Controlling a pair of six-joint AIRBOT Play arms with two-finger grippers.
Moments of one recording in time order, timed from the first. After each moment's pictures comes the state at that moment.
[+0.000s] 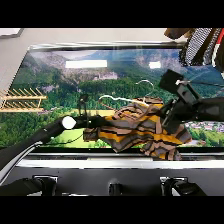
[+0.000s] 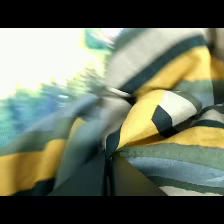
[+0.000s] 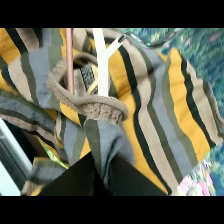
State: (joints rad) left arm -0.54 -1.33 0.83 0.84 -0.45 -1.51; right arm 0.17 -0.86 1.24 -1.22 1.42 0.74
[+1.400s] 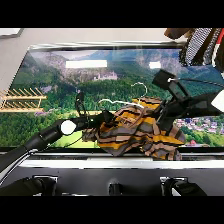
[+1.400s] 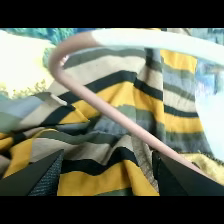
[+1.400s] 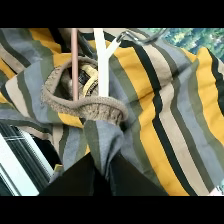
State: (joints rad) left arm -0.67 -1.26 0.86 0.86 -0.37 -1.84; right arm 0.17 -0.92 1.23 -1.18 1.43 0.79
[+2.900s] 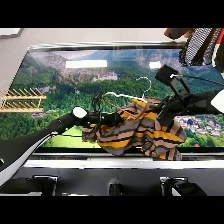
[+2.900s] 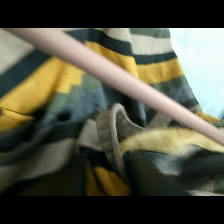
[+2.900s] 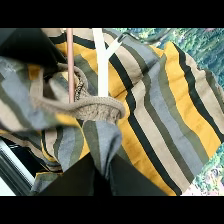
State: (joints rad) left arm -0.61 -1.54 1.06 0.37 -0.63 -1.24; right arm 0.17 -0.92 1.23 -1.25 1.36 0.85
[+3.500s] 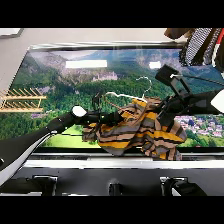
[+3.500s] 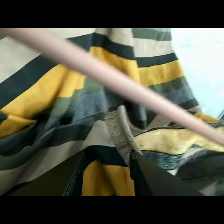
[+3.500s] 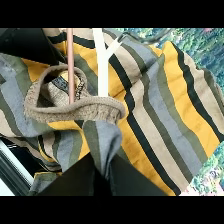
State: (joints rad) left arm -0.61 -1.55 1.08 0.37 -0.64 -1.24; right arm 0.17 -0.92 1.23 -1.25 1.36 0.85
